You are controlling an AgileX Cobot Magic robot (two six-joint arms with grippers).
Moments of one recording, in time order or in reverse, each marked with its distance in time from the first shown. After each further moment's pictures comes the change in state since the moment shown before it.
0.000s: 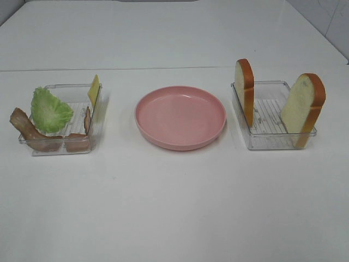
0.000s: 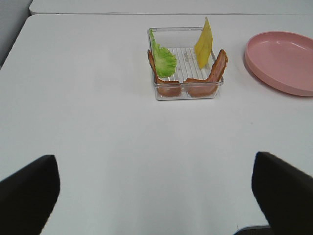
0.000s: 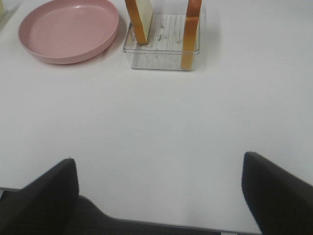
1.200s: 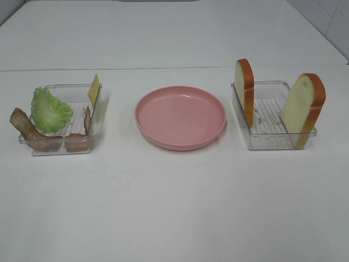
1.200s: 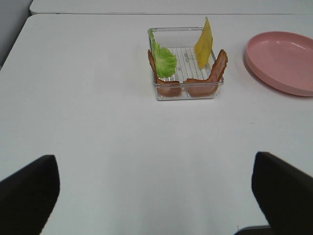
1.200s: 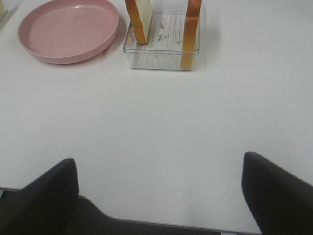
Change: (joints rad) left arm 0.000 0.000 0.000 0.001 0.000 0.000; right arm 0.000 0.000 0.000 0.000 0.000 0.000
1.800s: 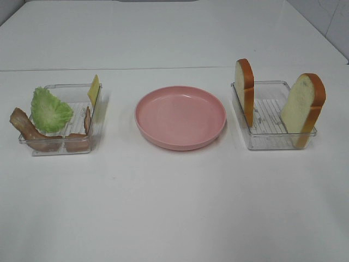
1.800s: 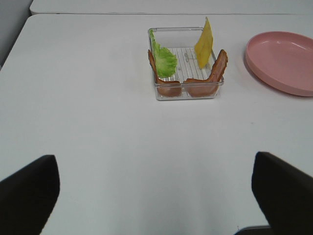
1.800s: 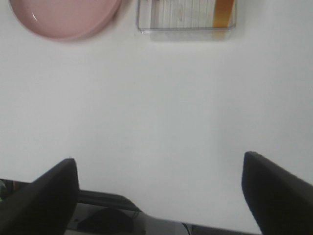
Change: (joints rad) left arm 0.000 0.000 0.000 0.000 0.000 0.000; right arm 0.000 1.031 -0.472 0.103 -0.029 0.000
